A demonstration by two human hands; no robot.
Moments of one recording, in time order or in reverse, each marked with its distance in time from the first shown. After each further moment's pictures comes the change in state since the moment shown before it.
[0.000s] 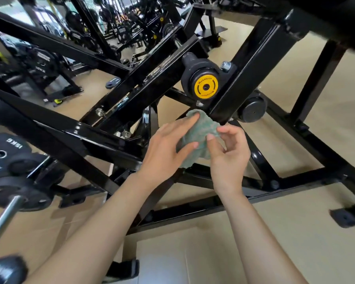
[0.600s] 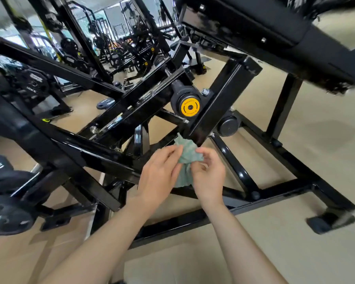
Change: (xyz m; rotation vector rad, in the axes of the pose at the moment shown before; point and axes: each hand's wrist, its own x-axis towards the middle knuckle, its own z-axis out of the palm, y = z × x) left_hand -0.036 0.006 0.023 0.275 0.233 0.131; right_hand -0.022 0.003 -0.008 -0.276 -0.073 0.059
